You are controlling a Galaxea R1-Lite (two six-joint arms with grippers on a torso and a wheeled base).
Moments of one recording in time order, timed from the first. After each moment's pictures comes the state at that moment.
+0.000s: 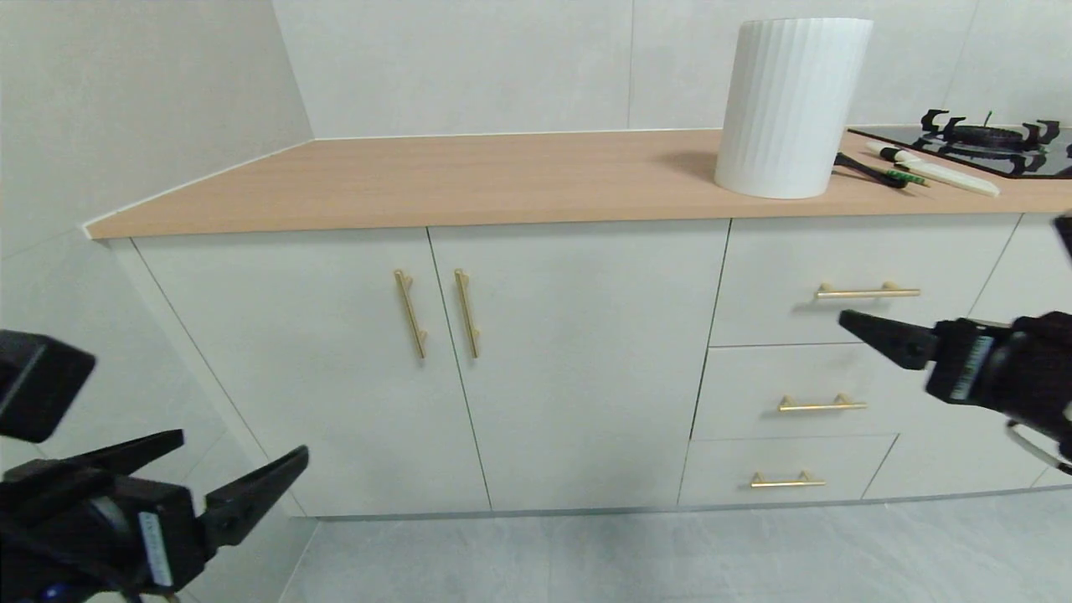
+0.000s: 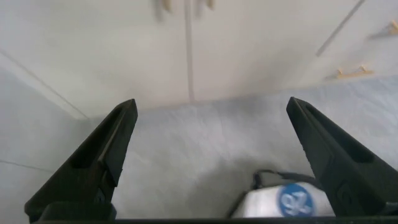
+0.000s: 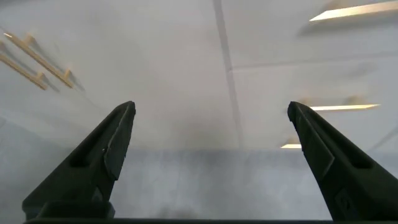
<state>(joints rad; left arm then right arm) -0.54 0.98 -0.52 -0.09 0.40 -0.14 0.49 1.19 -0.62 -0.44 -0.33 0.26</state>
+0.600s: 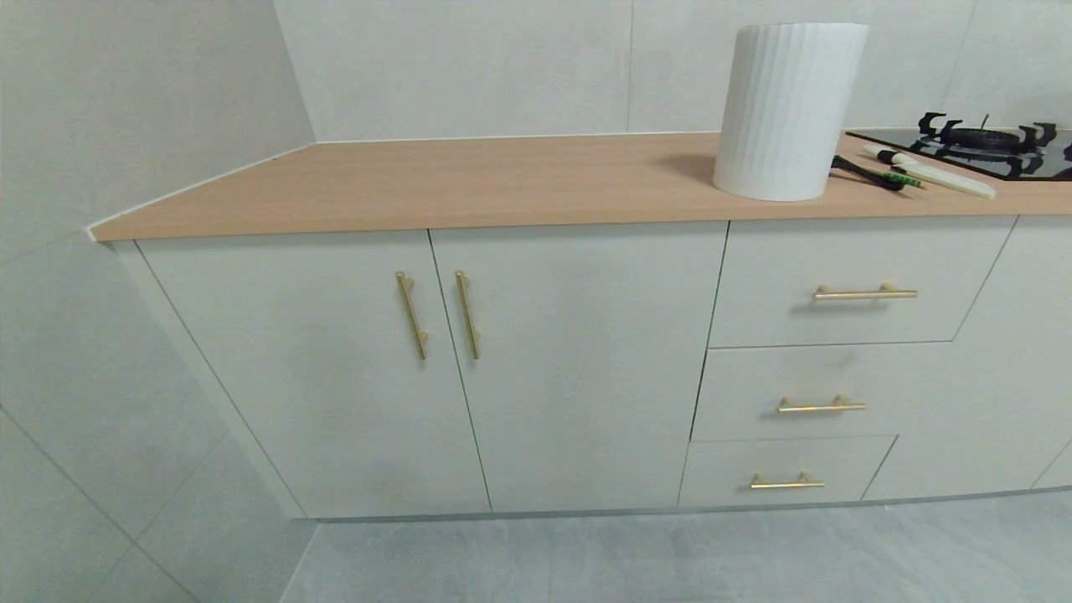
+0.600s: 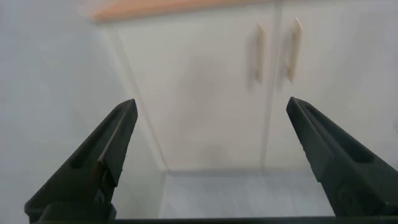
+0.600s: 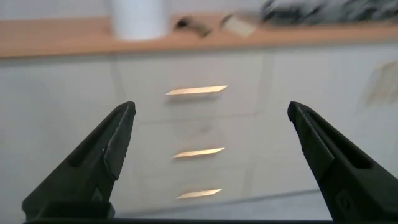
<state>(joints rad) -0.24 0.38 -0.43 -0.07 0.38 0.13 0.16 0.40 -0.47 -0.19 -0.34 -0.13</state>
